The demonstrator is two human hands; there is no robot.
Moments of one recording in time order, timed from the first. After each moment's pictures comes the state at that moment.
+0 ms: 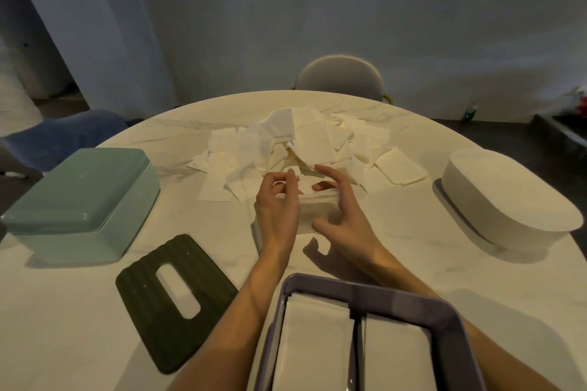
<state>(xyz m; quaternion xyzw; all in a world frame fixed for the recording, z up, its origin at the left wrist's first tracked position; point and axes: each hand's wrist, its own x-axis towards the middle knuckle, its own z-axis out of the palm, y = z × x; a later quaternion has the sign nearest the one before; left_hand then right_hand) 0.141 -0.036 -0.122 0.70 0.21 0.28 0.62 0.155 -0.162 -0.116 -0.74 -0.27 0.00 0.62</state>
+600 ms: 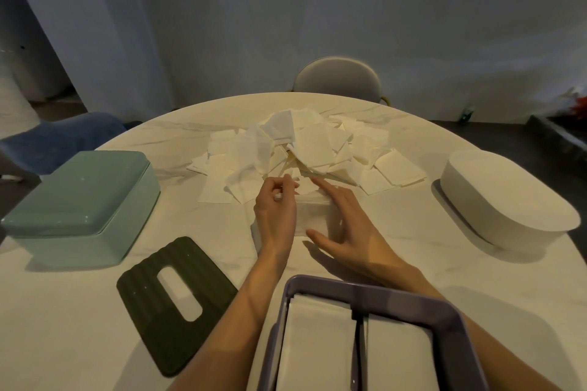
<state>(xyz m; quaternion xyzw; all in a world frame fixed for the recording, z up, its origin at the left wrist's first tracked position) 0.137 -0.034 -0.120 0.68 0.21 0.27 0.65 0.156 -0.183 -0.125 -0.83 -0.35 -0.05 0.44</state>
